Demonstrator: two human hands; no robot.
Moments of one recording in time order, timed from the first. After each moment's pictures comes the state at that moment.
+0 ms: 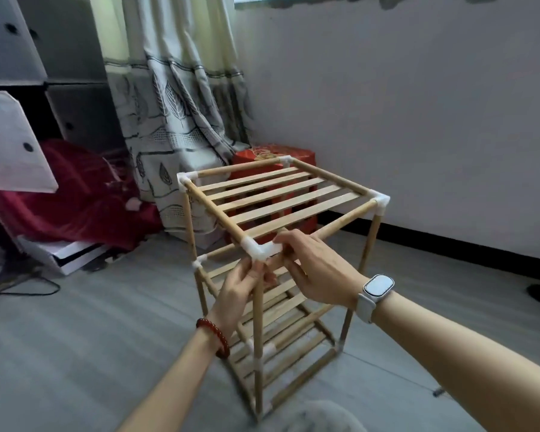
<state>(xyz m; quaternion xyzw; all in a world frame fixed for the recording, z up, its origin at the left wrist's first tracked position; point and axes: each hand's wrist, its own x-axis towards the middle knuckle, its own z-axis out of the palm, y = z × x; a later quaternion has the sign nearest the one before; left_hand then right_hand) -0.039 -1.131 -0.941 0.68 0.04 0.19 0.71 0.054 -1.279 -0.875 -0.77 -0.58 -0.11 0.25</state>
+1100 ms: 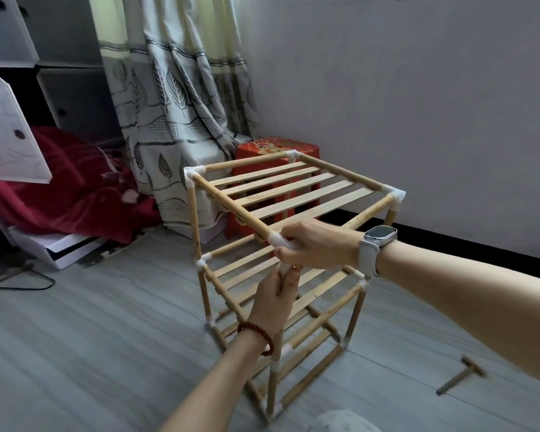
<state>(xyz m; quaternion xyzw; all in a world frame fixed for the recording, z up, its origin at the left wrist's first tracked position) -0.008 -1.149 -0.971 0.73 0.04 0.24 0.64 0.058 -1.233 -0.826 -0.83 -0.54 0.09 0.13</state>
